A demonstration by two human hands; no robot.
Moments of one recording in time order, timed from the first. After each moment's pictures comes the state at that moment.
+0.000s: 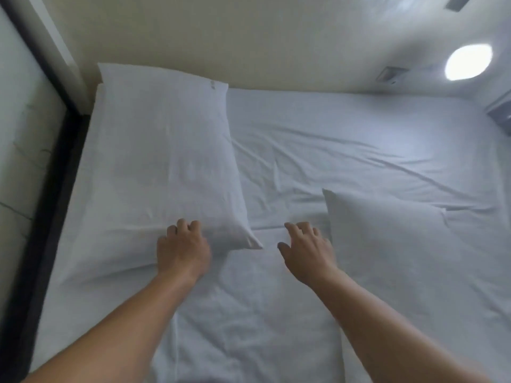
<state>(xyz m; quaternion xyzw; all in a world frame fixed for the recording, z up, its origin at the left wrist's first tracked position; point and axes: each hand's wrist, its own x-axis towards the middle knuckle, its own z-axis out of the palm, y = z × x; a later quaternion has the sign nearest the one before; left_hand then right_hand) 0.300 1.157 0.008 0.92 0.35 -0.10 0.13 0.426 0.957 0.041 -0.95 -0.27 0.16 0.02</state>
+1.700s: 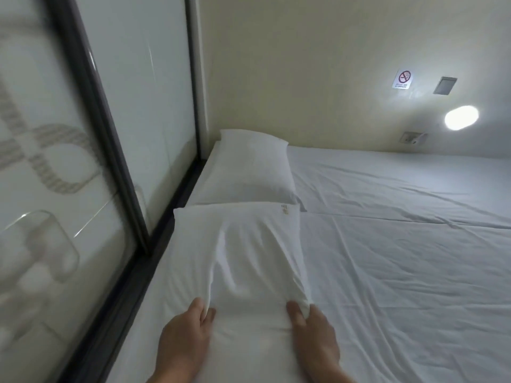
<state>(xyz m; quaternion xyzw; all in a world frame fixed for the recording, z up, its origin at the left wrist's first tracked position) -0.126 0.906 -0.029 0.82 0.46 0.17 0.29 0.047 0.752 -0.032 -0.91 -0.13 0.18 0.36</state>
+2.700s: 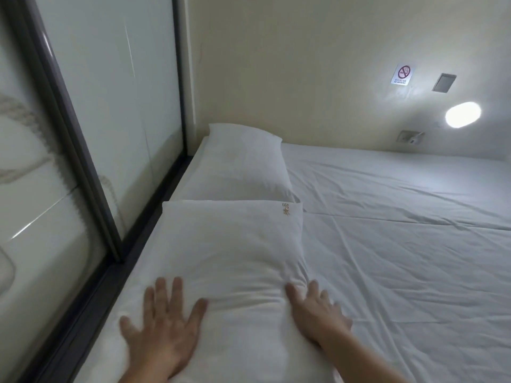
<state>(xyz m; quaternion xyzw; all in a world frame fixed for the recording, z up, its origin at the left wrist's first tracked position) -0.078 0.980 -0.106 0.82 0.54 -0.02 0.19 0.132 0.810 -0.069 -0.95 -0.18 0.21 0.12</state>
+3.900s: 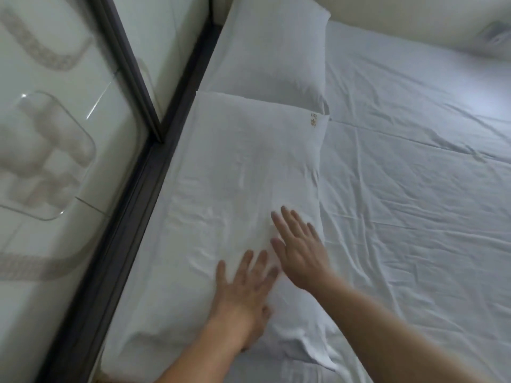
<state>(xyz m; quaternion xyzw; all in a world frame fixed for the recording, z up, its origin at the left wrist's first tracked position) -0.151 0.775 -0.008 0.93 0.25 -0.21 0.18 0.022 0.739 -0.006 -0.85 -0.48 0.19 0.10</state>
